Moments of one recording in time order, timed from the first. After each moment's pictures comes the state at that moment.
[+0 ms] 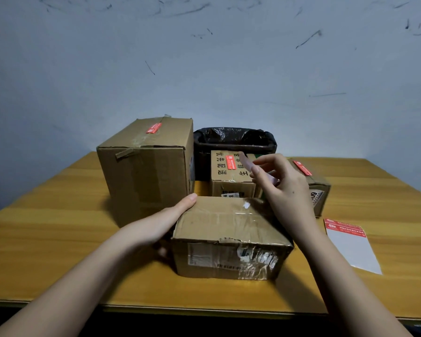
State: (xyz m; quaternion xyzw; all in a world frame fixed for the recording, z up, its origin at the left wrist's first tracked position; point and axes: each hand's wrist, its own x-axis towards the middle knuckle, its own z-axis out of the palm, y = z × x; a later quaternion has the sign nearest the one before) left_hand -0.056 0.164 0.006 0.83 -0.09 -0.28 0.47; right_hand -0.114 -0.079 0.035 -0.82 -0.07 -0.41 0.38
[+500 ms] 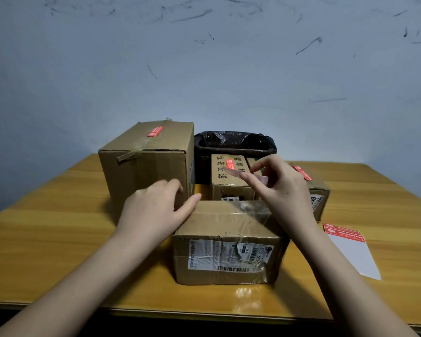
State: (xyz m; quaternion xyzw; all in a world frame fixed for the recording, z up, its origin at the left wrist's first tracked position) left_hand -0.092 0.150 0.047 0.95 -0.17 0.25 0.07; right_hand -0.109 -0.080 0.041 -0.84 -0.09 -0.44 0.30
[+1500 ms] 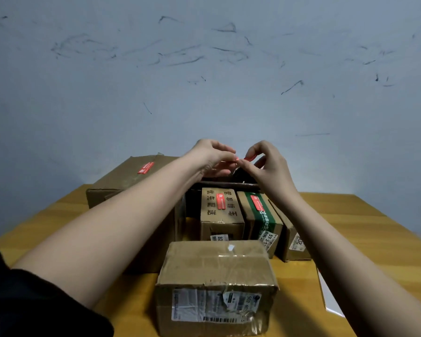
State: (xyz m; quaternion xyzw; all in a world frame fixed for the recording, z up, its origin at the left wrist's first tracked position) left_hand -0.006 0.038 0.163 0.72 -0.17 -0.09 0.66; right_hand -0.042 -0.110 0.115 -0.82 -0.10 -0.41 0.40
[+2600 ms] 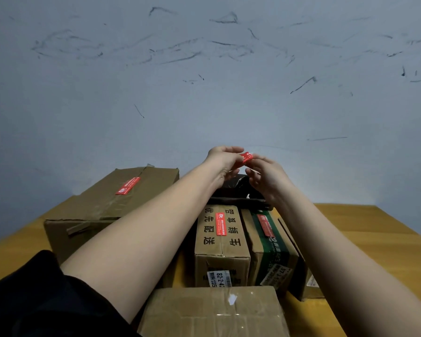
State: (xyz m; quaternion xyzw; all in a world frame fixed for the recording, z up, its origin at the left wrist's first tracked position) left_hand 0.093 -0.034 0.153 0.67 -0.11 -0.07 0.73; right_hand 0.070 -0.141 0.119 -0.61 0.04 -0.16 0.78
